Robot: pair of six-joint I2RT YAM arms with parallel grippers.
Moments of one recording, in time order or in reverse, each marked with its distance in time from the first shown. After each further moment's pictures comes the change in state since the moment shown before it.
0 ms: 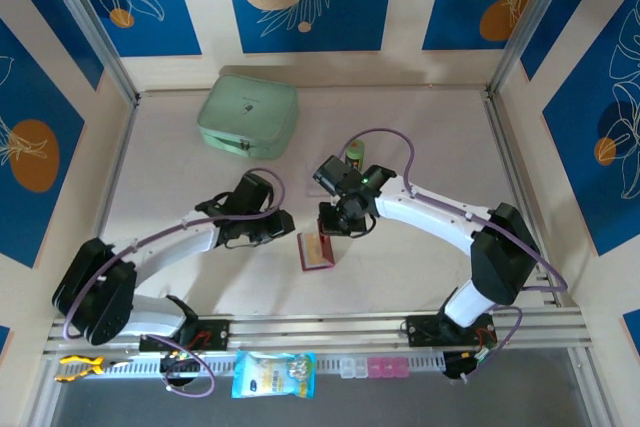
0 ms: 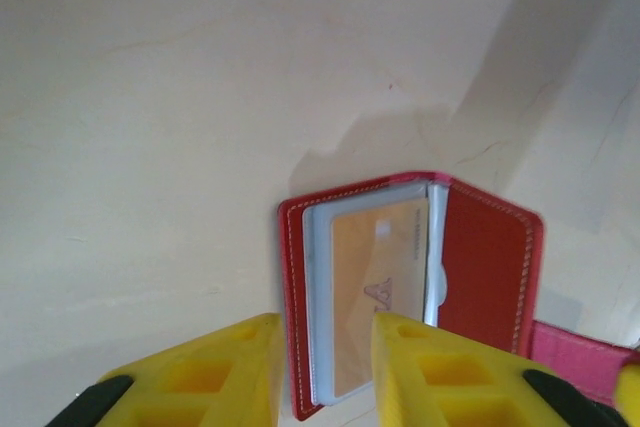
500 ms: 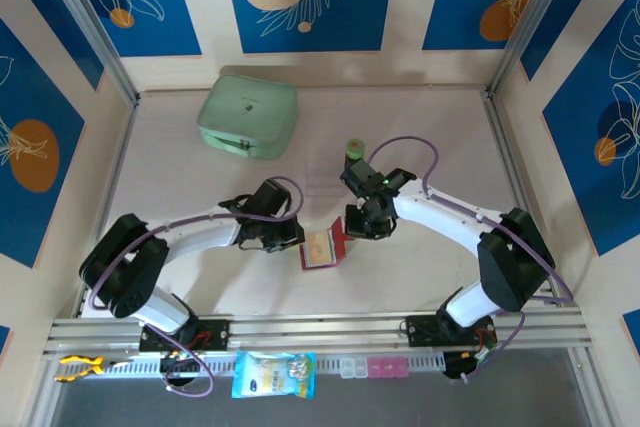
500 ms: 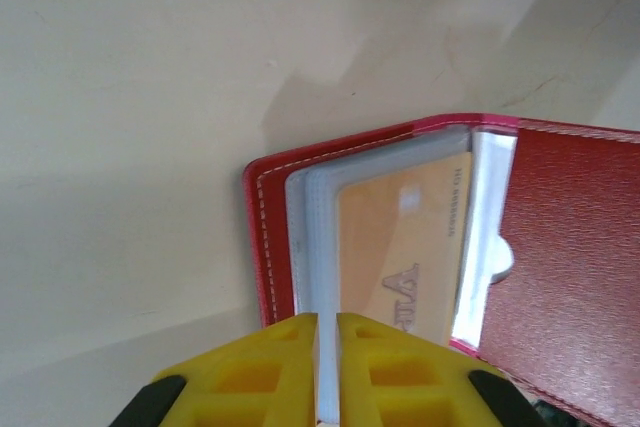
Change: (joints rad) left arm -0.076 0.178 0.028 0.064 0.061 -0.008; right arm -0.136 -0.070 -0.173 -0.003 0.027 -0.032
